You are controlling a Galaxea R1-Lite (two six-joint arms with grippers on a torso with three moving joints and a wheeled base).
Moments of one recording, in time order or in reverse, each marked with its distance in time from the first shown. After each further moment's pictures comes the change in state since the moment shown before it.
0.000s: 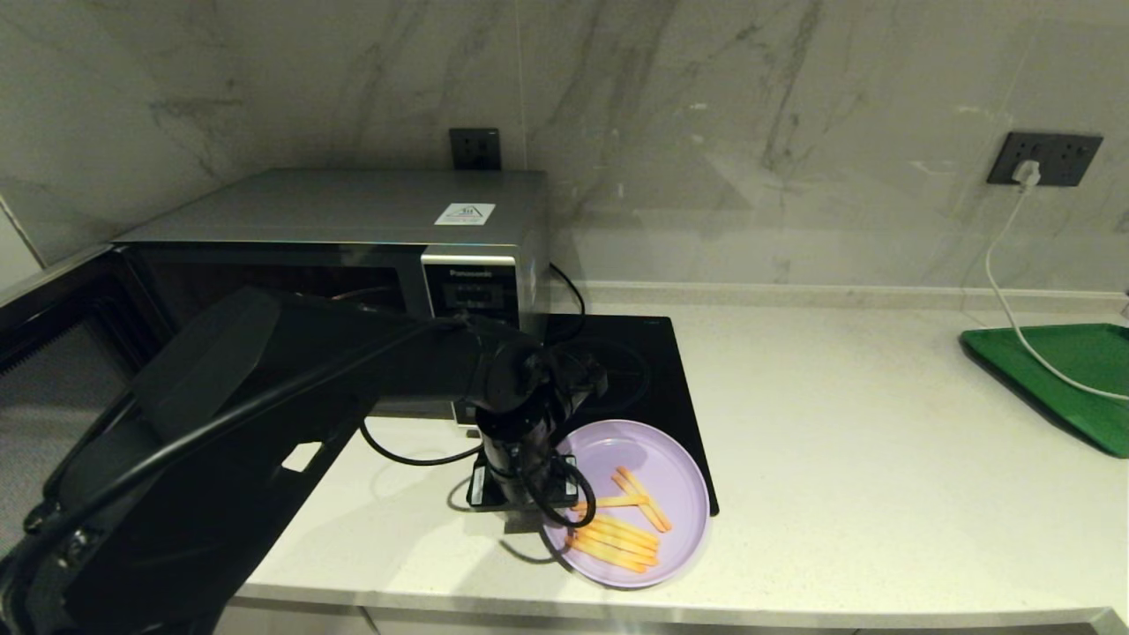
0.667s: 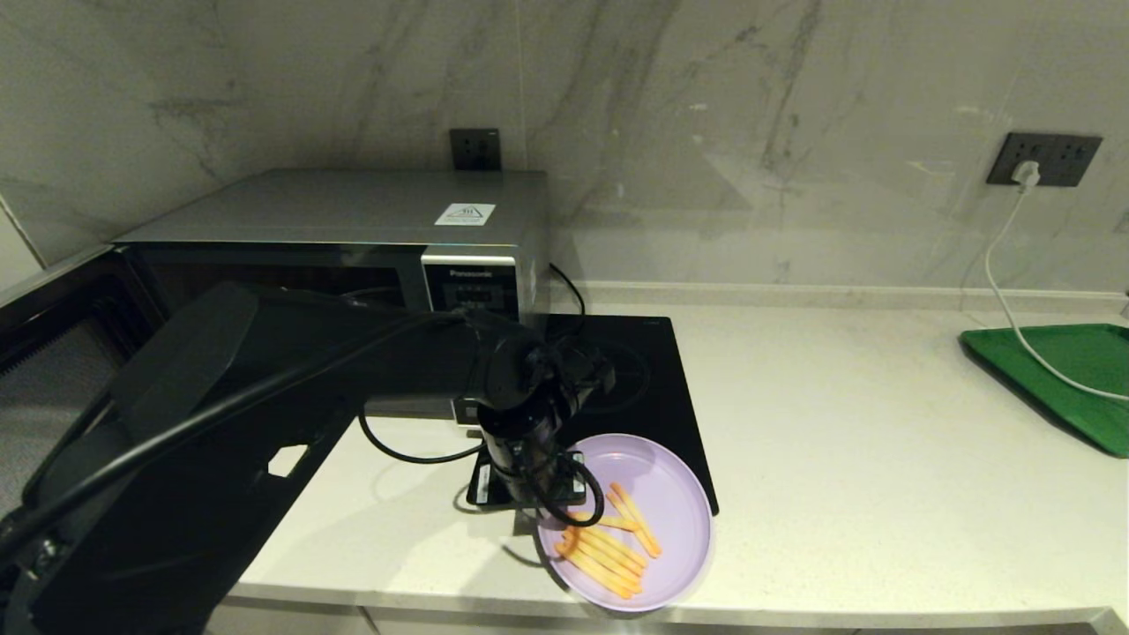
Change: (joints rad) left arm -0.021 -0.025 0.000 0.002 -0.008 -0.010; right arm -0.001 0.000 0.000 0.000 0.000 0.000
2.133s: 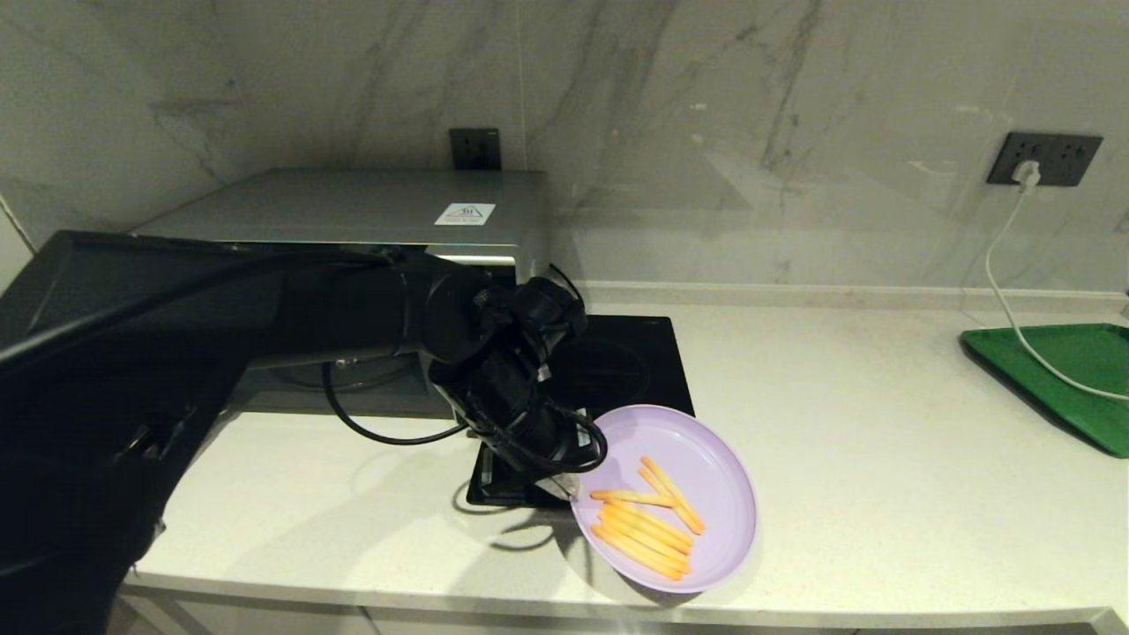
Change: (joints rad) left arm 0.038 -0.132 -0.007 0.000 -0.352 -0.058; right arm 0.000 0.000 0.000 0.000 0.000 0.000
